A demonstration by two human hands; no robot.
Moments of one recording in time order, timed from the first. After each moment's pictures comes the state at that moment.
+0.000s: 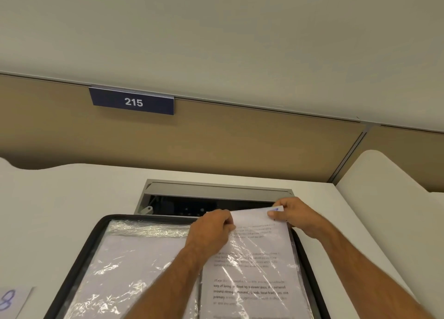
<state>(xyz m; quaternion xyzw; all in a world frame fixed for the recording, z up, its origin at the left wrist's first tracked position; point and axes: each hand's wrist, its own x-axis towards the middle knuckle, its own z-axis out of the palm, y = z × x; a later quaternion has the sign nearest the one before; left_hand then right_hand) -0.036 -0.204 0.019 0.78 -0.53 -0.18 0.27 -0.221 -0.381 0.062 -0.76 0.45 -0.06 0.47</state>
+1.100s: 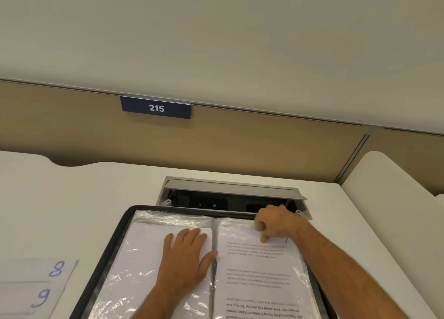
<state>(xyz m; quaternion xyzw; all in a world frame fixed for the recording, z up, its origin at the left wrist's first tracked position) -0.029 -0.082 -0.019 0.85 -0.50 -0.08 0.12 -0.177 -0.310 0.068 -0.93 0.30 0.21 0.10</state>
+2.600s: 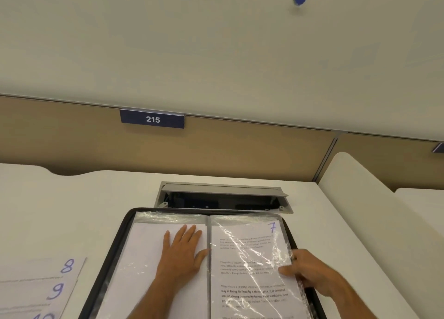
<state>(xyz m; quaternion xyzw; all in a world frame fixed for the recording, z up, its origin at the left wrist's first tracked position) -0.030 -0.065 -0.021 0.83 -0.54 -0.06 0.12 -0.328 -0.231 0.050 -0.64 0.50 0.00 0.59</state>
